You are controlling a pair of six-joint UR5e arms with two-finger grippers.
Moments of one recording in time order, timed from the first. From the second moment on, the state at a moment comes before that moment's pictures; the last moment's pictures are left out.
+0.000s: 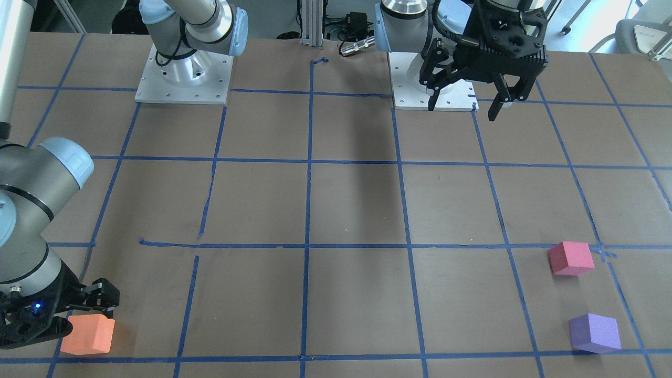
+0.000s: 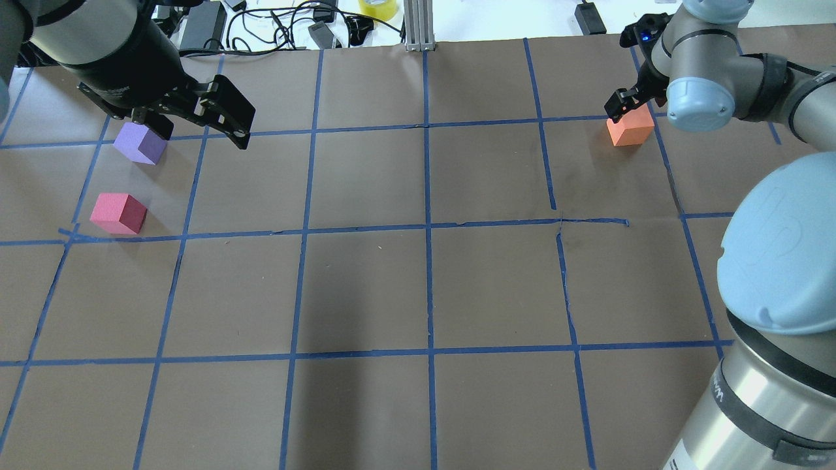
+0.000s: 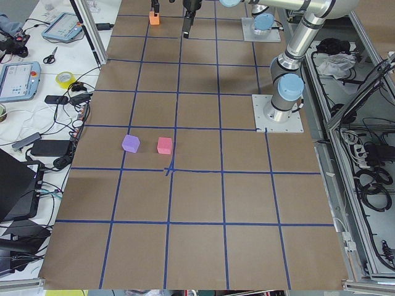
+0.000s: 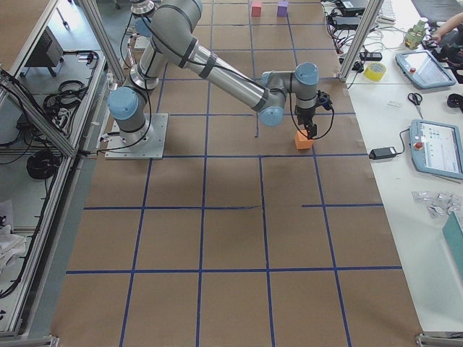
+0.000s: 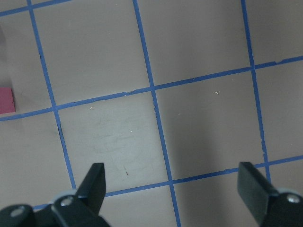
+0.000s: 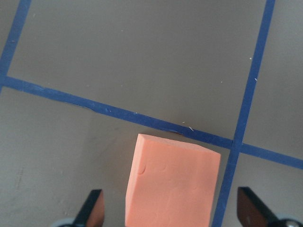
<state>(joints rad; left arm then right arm) -1.58 -1.48 -1.55 -1.54 1.56 0.17 1.33 -0.96 1.50 -2.34 -1.57 -0.53</state>
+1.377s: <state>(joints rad) -1.58 -1.48 -1.55 -1.54 1.55 0.16 1.40 -0.96 1.46 -2.32 -1.57 -0.31</state>
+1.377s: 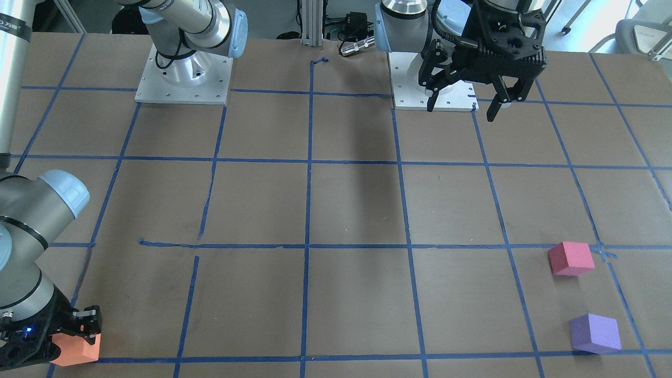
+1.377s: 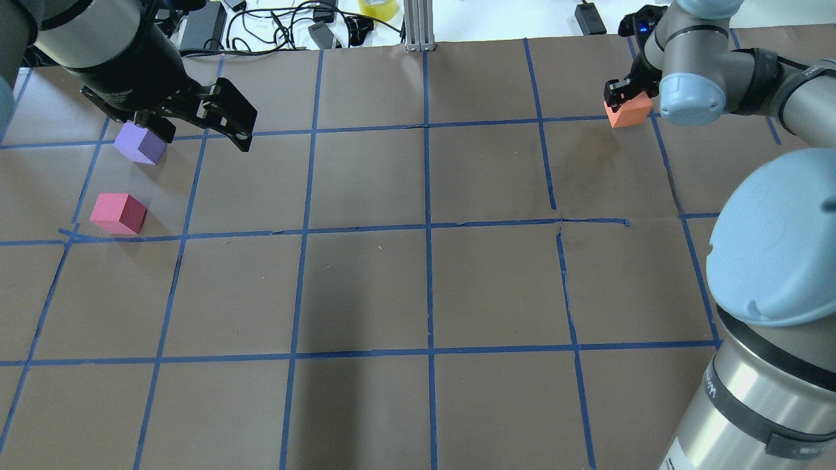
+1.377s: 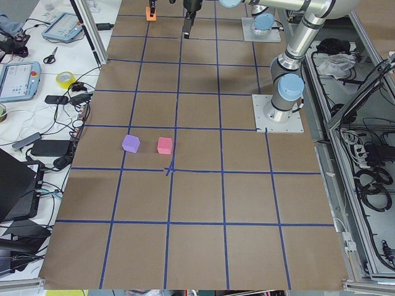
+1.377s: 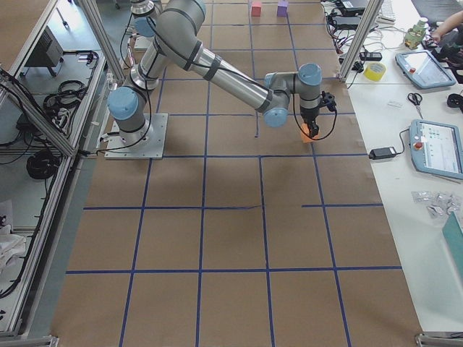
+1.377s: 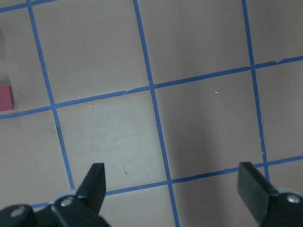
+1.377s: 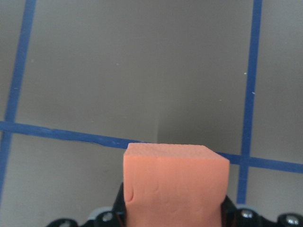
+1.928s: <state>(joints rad) -1.58 -1.48 -1.56 -1.54 1.55 0.16 1.69 -1.00 1.45 -2.26 -1.56 0.20</state>
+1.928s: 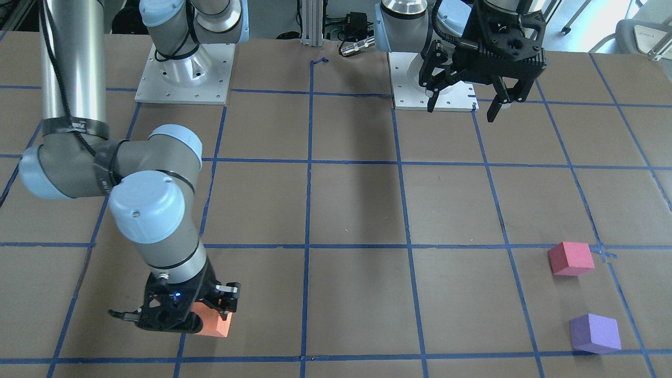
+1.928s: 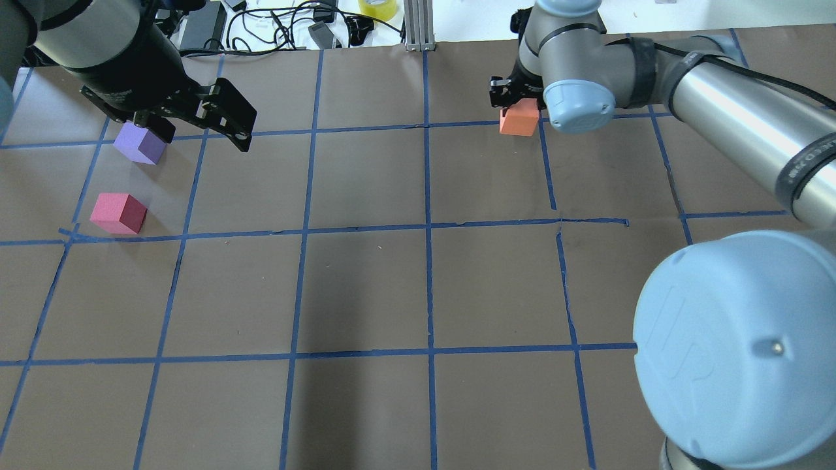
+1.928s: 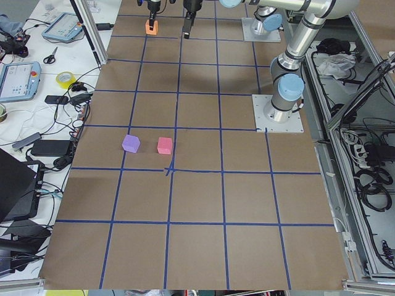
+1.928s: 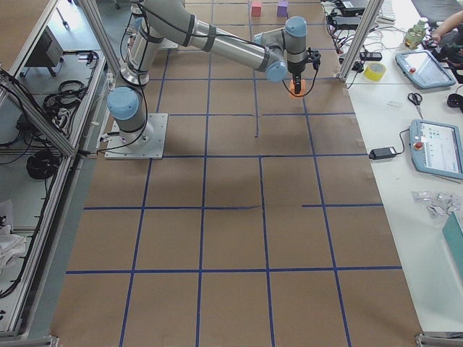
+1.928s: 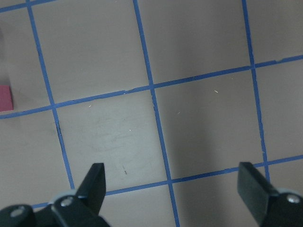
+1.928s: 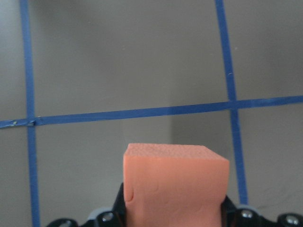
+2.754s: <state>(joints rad) -1.58 -1.48 -1.56 -1.54 1.56 0.17 1.92 -0.77 1.21 -2.26 -1.63 0.34</state>
